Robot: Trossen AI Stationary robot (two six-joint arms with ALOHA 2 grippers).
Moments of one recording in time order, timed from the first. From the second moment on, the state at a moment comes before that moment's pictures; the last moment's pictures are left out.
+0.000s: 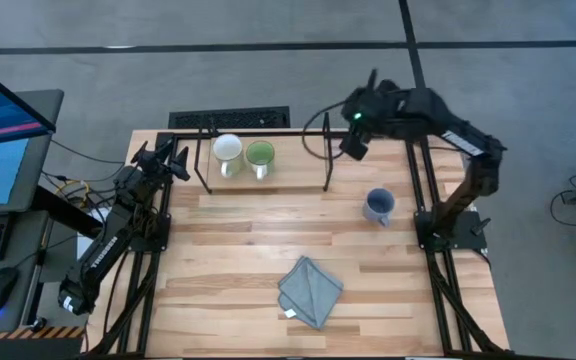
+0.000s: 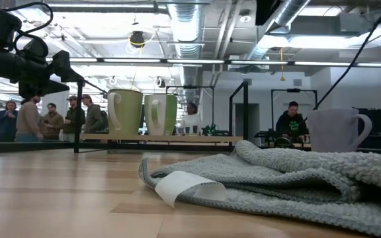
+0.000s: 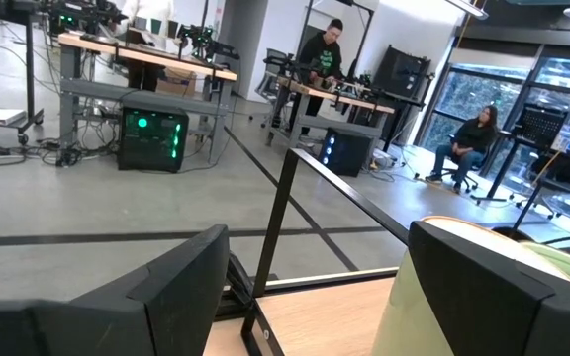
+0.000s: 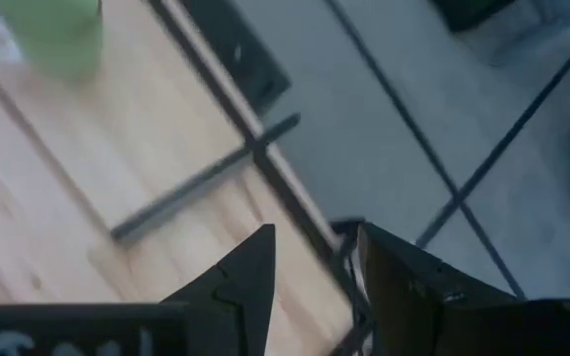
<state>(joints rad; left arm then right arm) 1.09 0.01 0.01 0.02 -0.01 -0.27 -0.25 1.64 2.10 -1.56 0.55 0.07</state>
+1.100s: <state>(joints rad) 1.09 0.01 0.01 0.02 -0.01 -0.30 -0.37 1.00 1.04 -1.16 0.19 -0.06</state>
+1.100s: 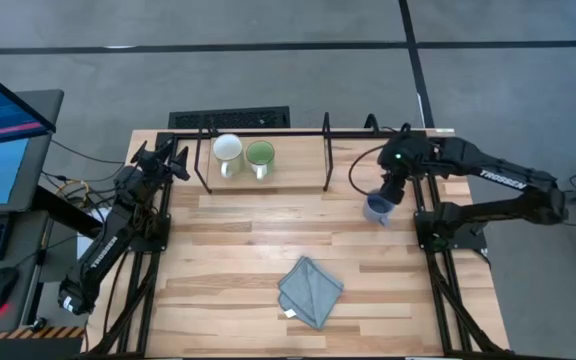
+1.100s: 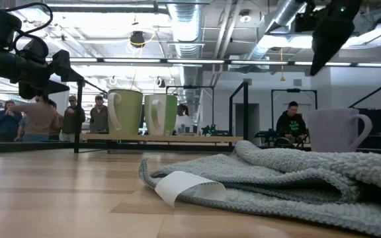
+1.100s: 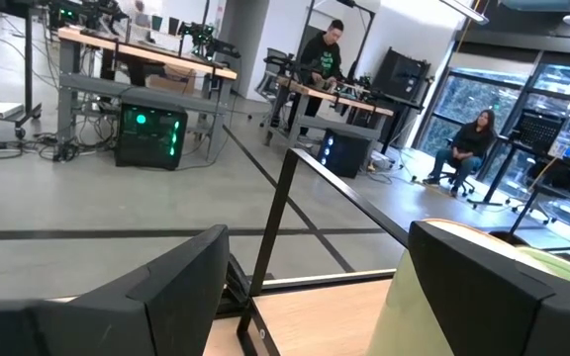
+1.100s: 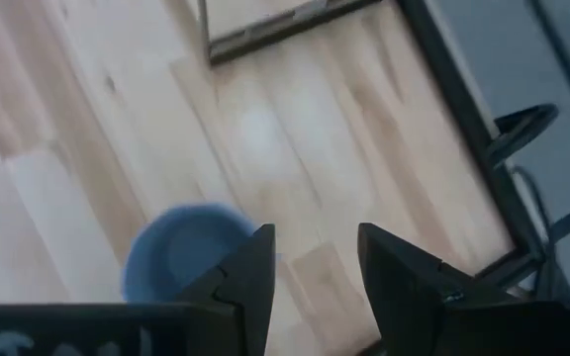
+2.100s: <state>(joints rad) 1.09 0.01 0.01 0.02 -0.01 -0.32 -0.44 1.09 0.87 -1.14 0.03 -0.34</state>
